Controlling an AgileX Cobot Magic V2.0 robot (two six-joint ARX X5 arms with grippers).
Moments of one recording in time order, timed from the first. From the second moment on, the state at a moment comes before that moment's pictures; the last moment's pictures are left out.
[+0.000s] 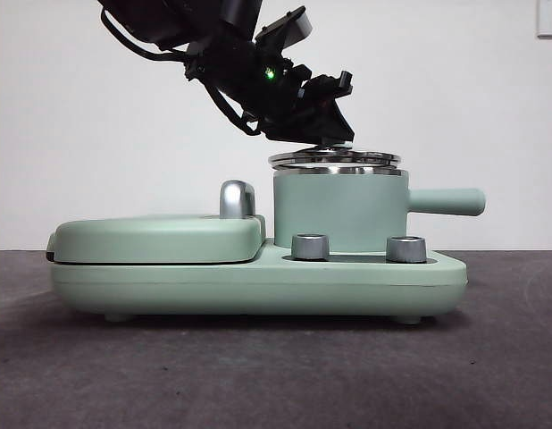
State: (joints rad) left arm -0.61 1.95 1.49 0.20 0.26 0.12; right arm 0.43 0.51 0.89 -0.77 -0.08 0.08
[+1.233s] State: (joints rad) left arm -0.62 1.97 1.50 0.16 0.29 0.11; right arm 0.43 0.51 0.89 -0.80 -0.05 0.08
